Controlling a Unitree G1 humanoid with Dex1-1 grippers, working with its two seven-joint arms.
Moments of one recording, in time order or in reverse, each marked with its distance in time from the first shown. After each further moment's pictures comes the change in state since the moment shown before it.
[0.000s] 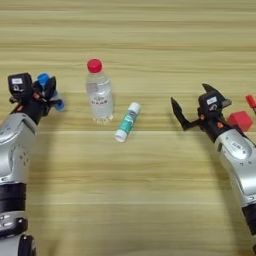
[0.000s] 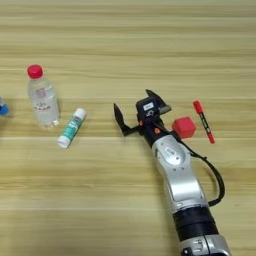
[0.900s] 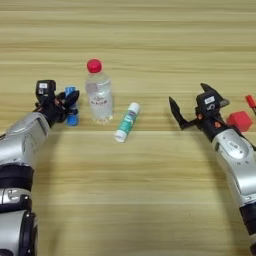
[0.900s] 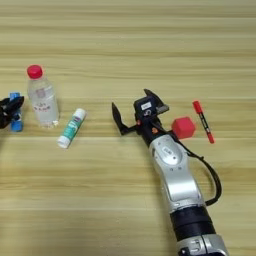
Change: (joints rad) left arm -0.160 0.035 -0.091 0.389 0.044 0.044 -0.203; right arm -0.003 0.015 0.008 -0.002 -0.003 0.004 -0.018
